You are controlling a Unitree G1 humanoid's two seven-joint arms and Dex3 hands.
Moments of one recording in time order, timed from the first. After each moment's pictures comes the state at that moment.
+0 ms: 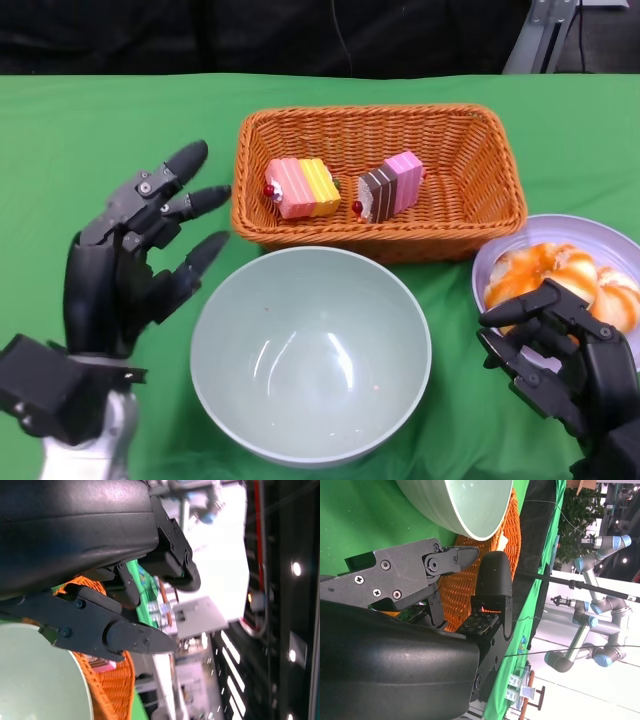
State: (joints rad) left arm -0.28 0.09 -0.11 0.58 -0.33 -0.83 -0.06; right arm -0.03 0.04 -0.03 0.46 -0.01 -0.71 0.04
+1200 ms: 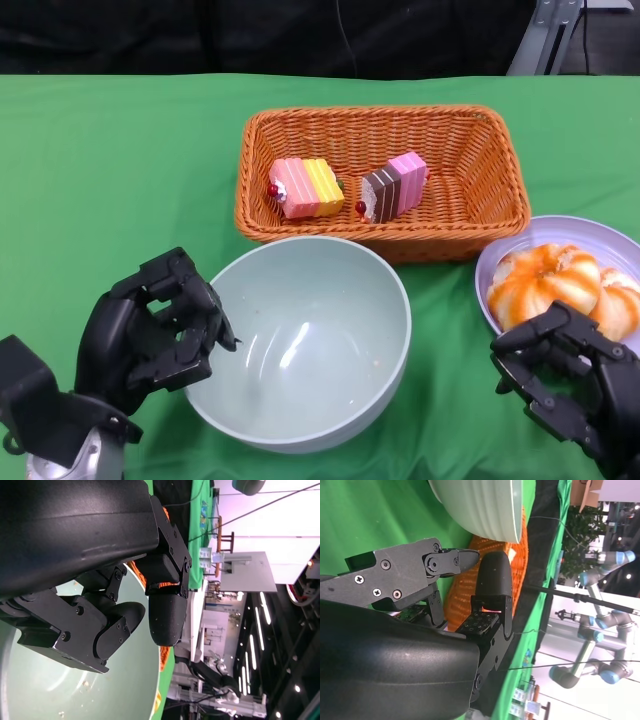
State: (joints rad) left arm -0.26 0.00 0.16 0.71 -0.41 -0.56 -0.63; right arm 0.00 0.00 -0.05 0.50 0.04 -0.75 0.15
